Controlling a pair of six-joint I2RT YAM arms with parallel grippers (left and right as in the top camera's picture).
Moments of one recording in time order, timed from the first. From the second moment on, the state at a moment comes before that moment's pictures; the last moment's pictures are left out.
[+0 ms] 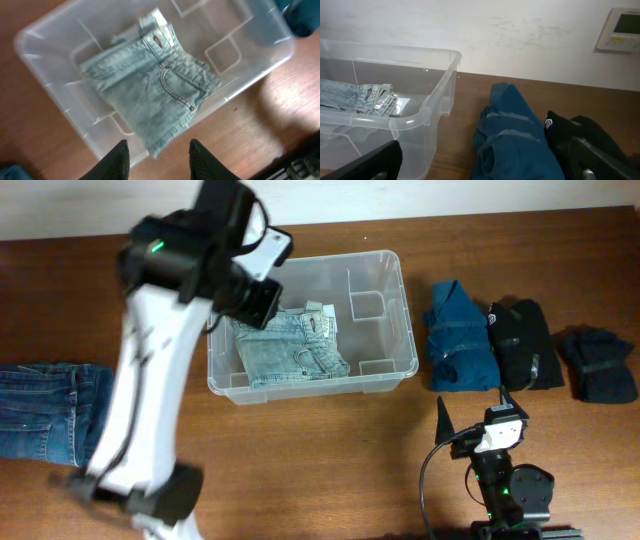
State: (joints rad) left arm -0.36 1.93 2.45 -1.68 0.13 0.15; right arm -0.06 0.01 0.01 -0.06 -0.15 -0.08
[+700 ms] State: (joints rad) left arm -0.36 1.68 1.49 -1.11 0.05 -0.15; right arm -0.06 0.01 0.01 -0.06 -0.15 -0.08
